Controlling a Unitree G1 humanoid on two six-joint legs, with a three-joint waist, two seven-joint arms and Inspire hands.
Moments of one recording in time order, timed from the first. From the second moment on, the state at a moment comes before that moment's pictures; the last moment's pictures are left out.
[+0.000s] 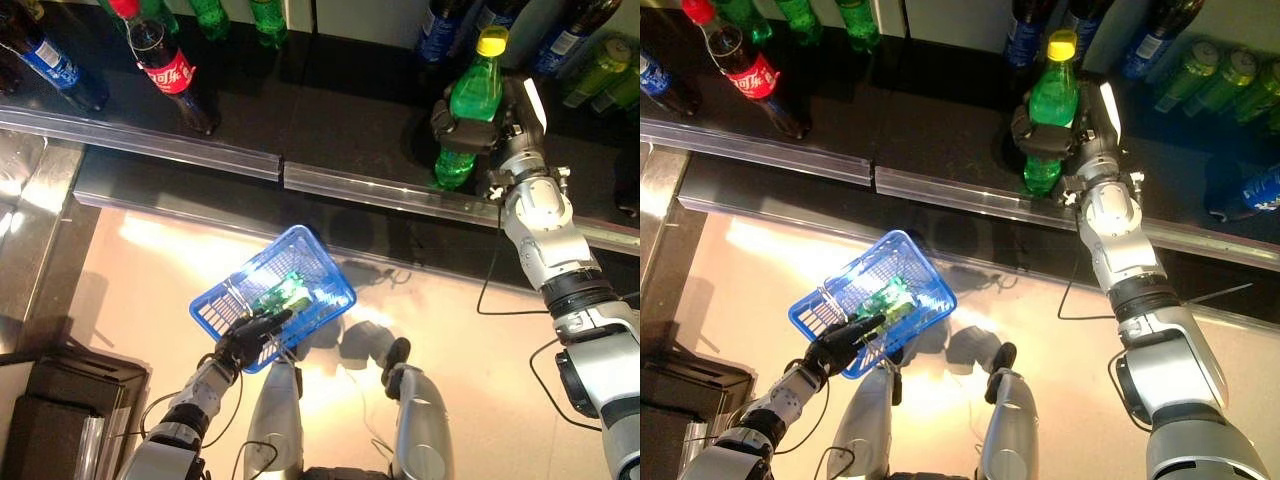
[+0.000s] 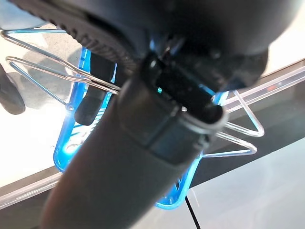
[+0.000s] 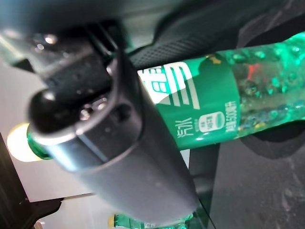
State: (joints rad) left arm -0.36 0.32 -0.15 1.04 -1.00 0.04 -0.27; right arm -0.94 -0.67 0.34 0.66 0.51 -0.21 -0.09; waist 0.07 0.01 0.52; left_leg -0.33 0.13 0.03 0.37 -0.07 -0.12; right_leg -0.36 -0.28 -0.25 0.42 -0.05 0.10
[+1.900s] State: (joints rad) left arm 0.00 0.25 -0.03 0.59 -1.03 0.02 -0.27; right arm -0.64 -0.60 0.29 0.08 0.41 -0.15 0.01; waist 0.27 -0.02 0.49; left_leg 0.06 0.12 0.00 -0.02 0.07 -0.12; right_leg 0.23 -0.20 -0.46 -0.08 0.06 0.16
